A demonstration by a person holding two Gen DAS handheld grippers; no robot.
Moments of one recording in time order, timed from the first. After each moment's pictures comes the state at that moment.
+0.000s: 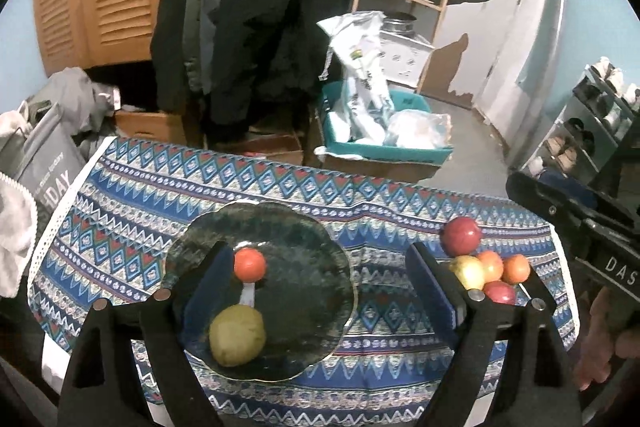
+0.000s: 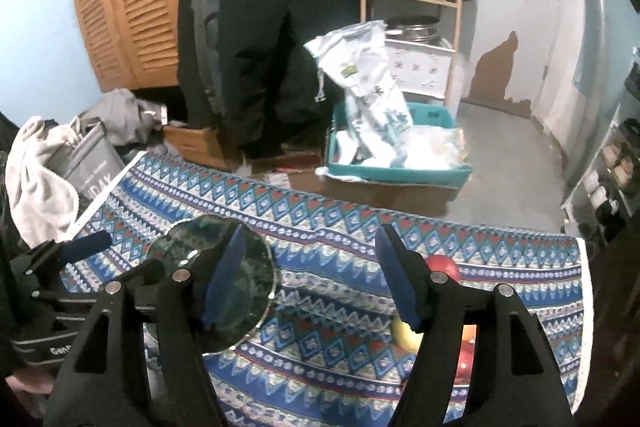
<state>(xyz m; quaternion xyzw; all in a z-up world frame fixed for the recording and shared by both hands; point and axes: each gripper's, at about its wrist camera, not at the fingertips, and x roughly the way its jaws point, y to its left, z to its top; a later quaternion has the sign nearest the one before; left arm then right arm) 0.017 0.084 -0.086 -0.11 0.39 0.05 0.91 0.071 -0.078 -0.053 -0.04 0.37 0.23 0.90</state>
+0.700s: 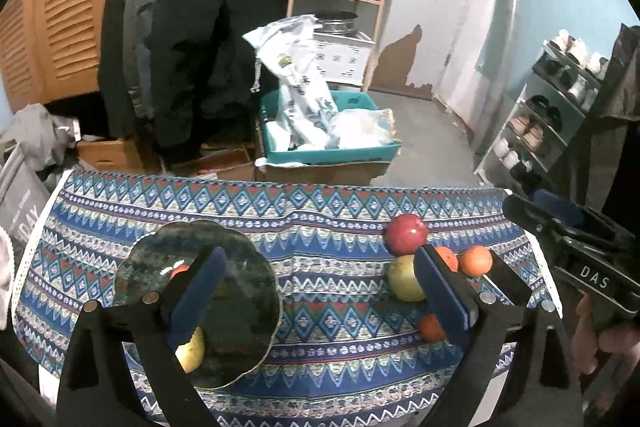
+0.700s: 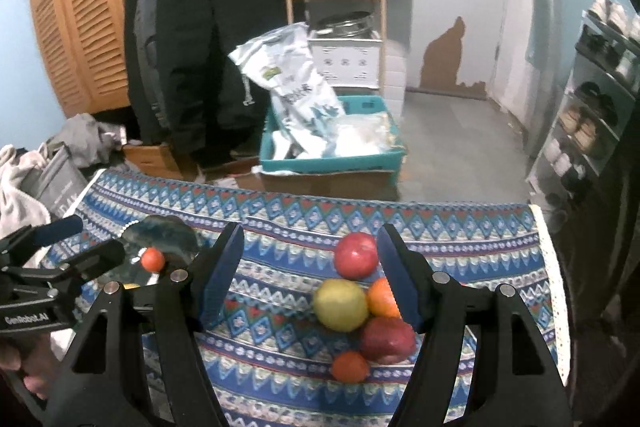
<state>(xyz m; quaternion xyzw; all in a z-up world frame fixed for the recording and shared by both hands) 0.030 0.008 -0.068 -0.08 0.38 -0.01 0.92 0.063 -0.182 -0.059 -0.01 0.36 0.16 0.92</state>
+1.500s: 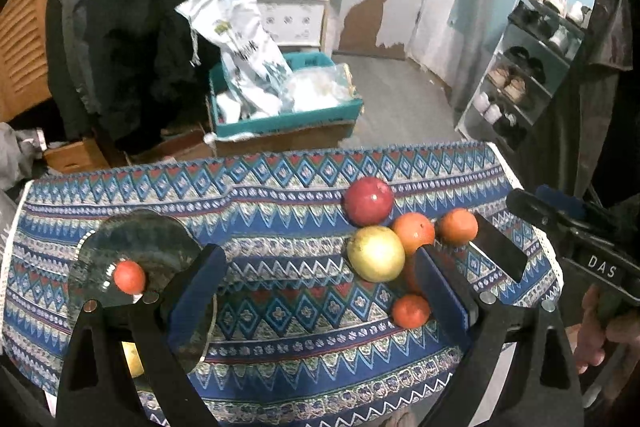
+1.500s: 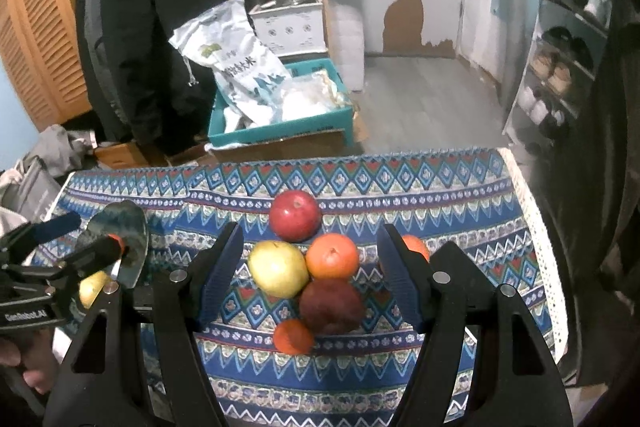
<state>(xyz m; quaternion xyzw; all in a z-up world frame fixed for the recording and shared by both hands) 0.062 -0.059 -0.110 -0.04 0.44 -0.06 0.90 0.070 -0.260 -0.103 0.04 0.41 0.11 0.90</state>
